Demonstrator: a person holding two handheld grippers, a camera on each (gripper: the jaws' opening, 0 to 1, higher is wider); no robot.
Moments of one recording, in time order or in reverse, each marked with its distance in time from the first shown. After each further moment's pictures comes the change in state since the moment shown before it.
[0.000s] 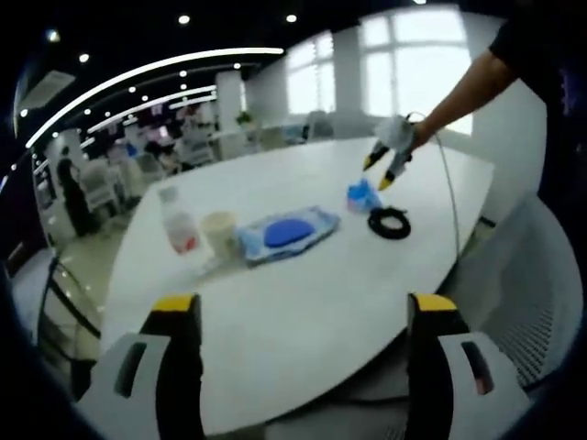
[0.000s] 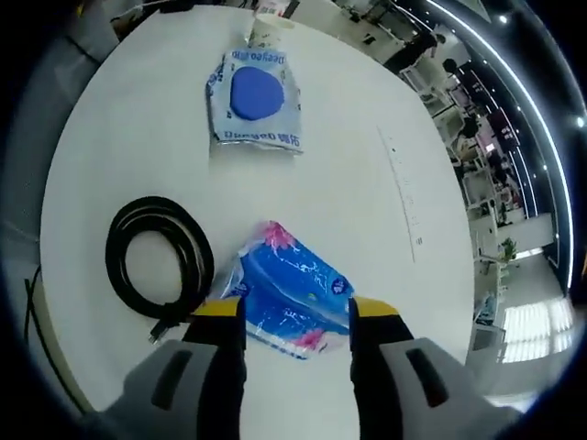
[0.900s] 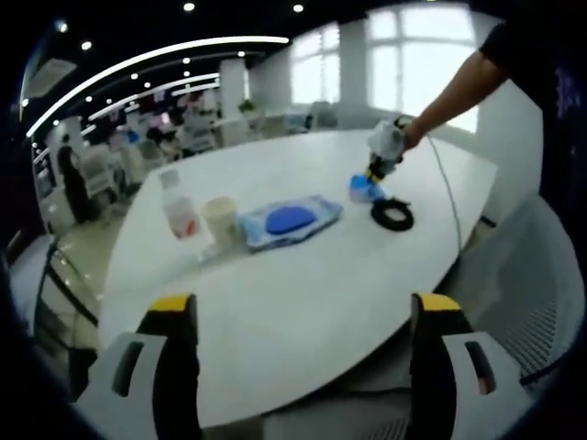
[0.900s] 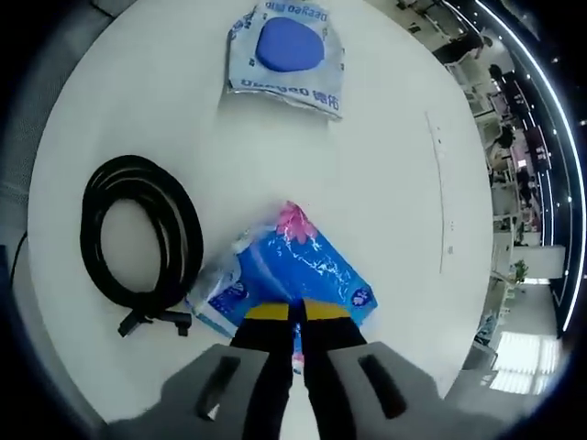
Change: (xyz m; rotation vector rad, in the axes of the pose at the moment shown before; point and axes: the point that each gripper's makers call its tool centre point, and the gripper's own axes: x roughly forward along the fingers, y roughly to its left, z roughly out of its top) left arm 0.002 0.006 -0.008 -0.034 0.048 0.019; right arm 0.044 0.007 -0.013 -0.131 0.110 0.102
